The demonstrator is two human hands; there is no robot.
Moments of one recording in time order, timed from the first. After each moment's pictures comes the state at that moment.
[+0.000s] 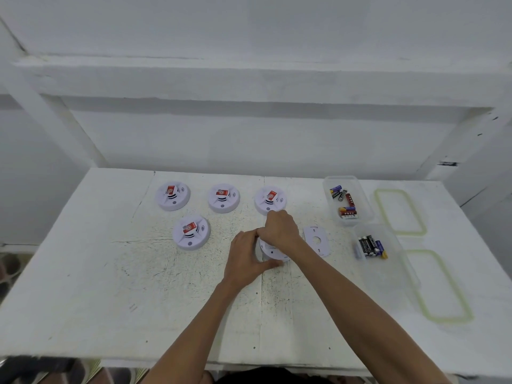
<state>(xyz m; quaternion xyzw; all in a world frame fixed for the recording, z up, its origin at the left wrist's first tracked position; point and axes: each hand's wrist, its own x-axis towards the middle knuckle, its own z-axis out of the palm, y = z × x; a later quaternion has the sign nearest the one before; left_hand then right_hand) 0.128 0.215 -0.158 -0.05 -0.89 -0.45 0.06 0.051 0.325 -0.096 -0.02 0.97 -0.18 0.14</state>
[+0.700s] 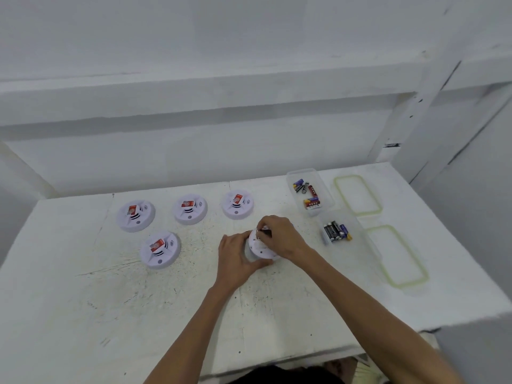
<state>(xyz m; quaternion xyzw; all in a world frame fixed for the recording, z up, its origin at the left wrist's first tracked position) 0.121 0.248 -0.156 -0.09 -0.88 -0.47 0.01 0.081 0.408 -0.113 -0.10 0.94 -0.32 0.03</state>
